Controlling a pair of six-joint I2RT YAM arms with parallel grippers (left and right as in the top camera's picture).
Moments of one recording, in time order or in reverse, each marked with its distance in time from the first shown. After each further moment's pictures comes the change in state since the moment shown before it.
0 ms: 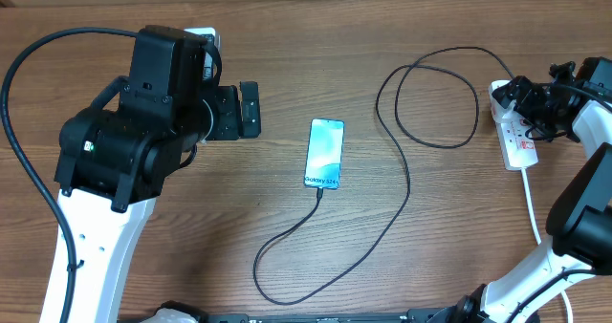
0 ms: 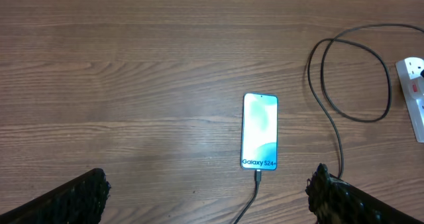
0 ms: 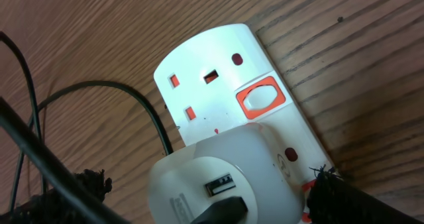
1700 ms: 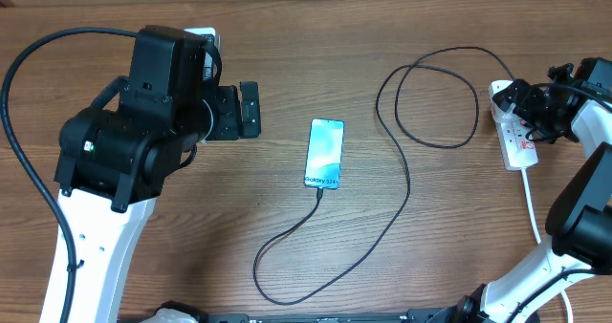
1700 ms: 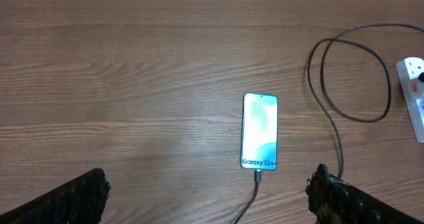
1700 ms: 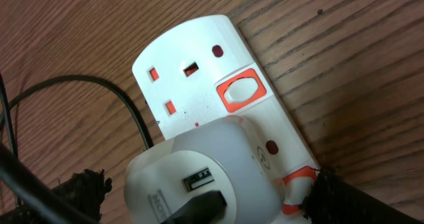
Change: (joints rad) left arm 0.000 0.000 0.000 0.000 0.000 0.000; right arm 0.005 0.000 0.000 -0.018 0.060 -0.019
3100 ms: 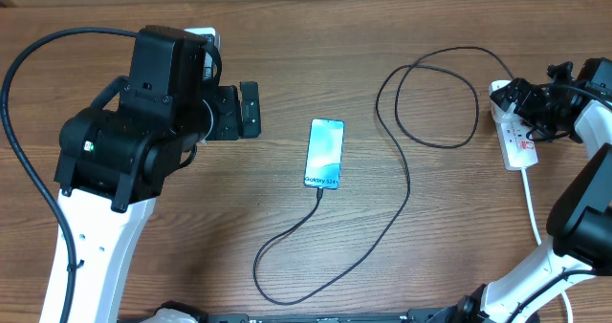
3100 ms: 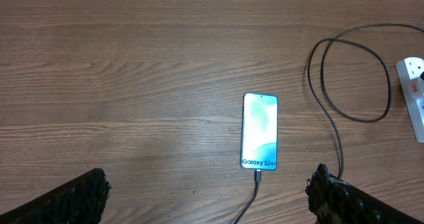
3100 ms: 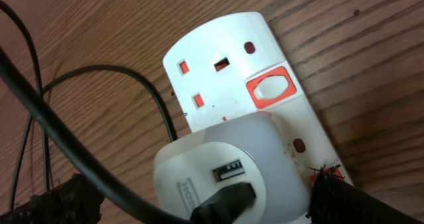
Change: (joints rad) left arm 0.000 0.000 0.000 0.000 0.000 0.000; right arm -0.011 -0.001 0.008 -0.027 -0.090 -0.044
